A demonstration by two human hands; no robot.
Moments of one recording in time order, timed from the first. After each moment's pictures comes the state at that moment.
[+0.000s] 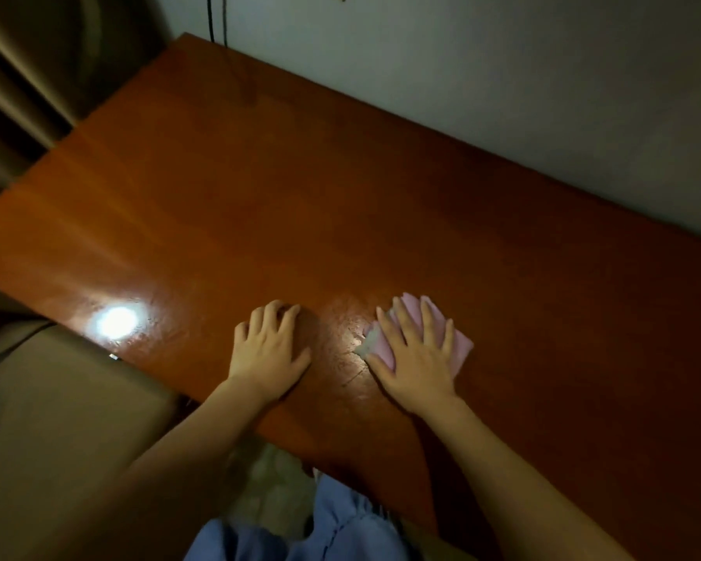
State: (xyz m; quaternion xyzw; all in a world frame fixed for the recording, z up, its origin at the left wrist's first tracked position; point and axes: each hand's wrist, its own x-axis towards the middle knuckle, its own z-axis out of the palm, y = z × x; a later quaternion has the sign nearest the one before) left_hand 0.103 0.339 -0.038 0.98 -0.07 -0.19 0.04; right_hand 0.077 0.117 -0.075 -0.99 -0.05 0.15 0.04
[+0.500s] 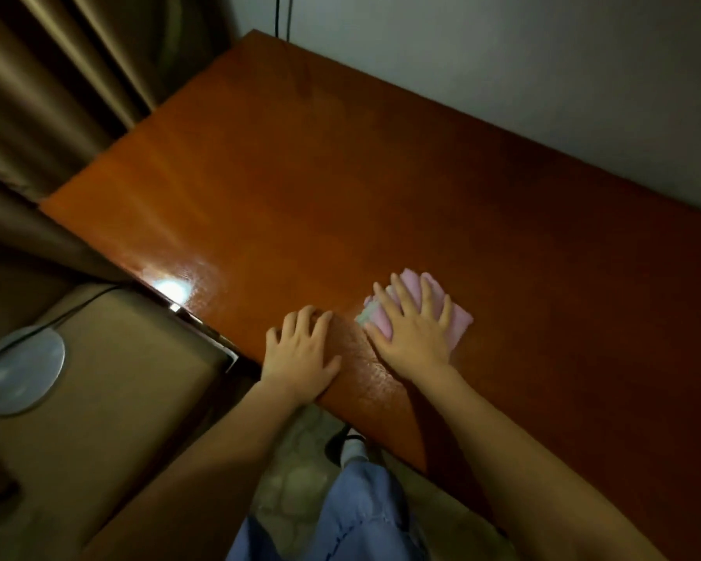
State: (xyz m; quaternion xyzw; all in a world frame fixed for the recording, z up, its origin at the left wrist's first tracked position) left_hand 0.045 0.353 -0.038 0.97 -0.05 -0.21 0.05; right_hand 0.080 0.174 -0.077 -0.99 -0.09 0.12 0.05
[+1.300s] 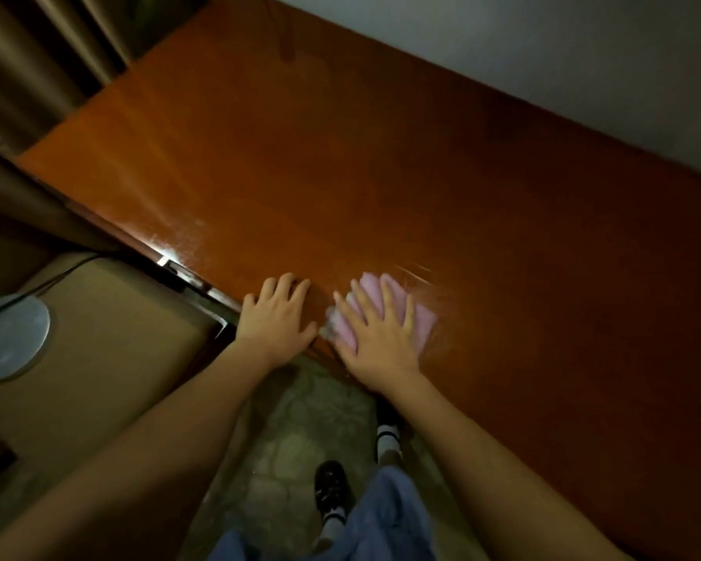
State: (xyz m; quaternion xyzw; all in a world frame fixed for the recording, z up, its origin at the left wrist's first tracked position) left_hand 0.014 0.360 -0.034 0.98 -0.07 -0.21 0.01; right_hand -0.009 0.191 -0.075 -0.98 -0.15 0.12 0.06
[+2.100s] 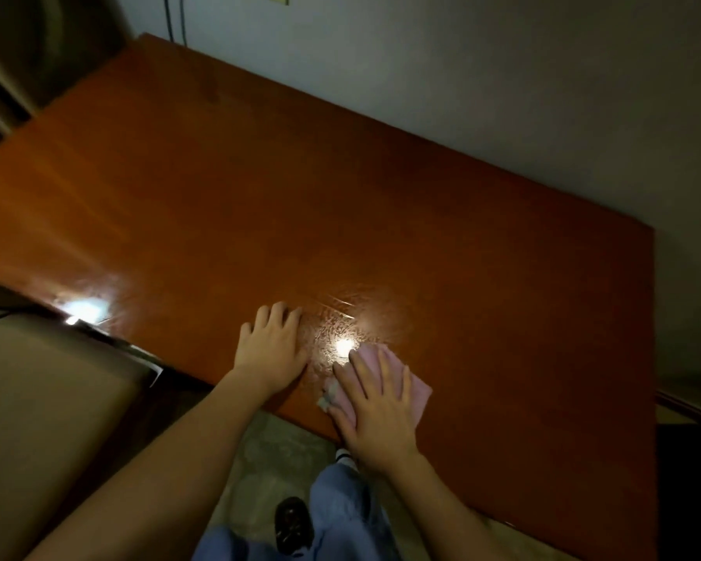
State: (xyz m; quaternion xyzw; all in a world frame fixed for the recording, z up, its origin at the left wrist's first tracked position) left_hand 0.034 0.263 -0.021 0.97 -0.11 -0.20 0.05; right_hand -0.071 0.099 -0.080 -0.99 -0.07 0.11 0.08
